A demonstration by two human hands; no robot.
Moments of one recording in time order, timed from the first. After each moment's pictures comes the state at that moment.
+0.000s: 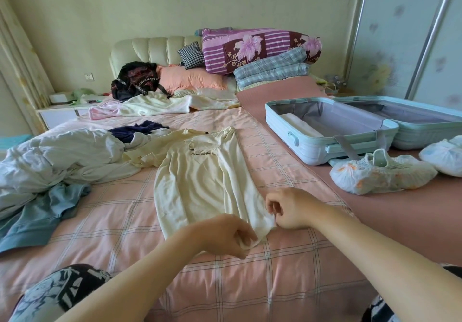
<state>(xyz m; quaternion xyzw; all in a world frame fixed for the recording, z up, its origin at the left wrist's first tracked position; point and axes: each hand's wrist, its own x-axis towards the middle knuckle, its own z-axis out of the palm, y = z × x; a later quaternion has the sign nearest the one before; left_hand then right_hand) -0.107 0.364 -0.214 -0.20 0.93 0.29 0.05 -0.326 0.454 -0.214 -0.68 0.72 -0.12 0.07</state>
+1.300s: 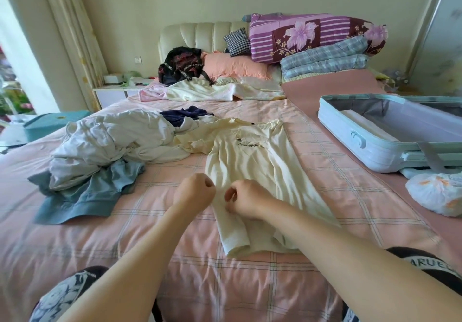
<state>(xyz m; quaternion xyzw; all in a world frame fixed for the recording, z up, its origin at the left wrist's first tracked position) 0.004 0.244 -0.217 -0.58 0.77 0.15 -0.22 -0.145 0.312 -0.211 -0.66 0.71 -0.18 0.19</state>
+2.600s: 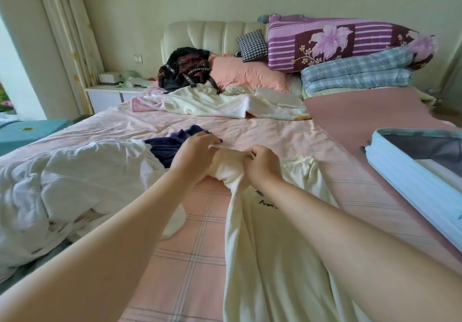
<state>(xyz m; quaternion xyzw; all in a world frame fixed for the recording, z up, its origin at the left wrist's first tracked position) -0.066 -0.057 -0.135 -0.42 0.84 0.06 -0.34 -0.227 0.007 -0.157 -0.51 0.72 -0.46 0.13</state>
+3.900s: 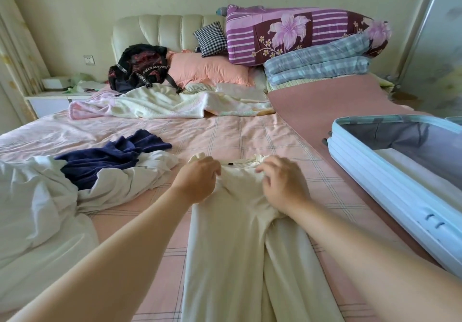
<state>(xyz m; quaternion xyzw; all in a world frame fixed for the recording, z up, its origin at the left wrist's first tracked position) -0.223 -0.109 -0.226 -0.34 0.90 0.01 -0.25 -0.421 0.023 -0.233 -0.62 0.72 -0.28 -0.15</state>
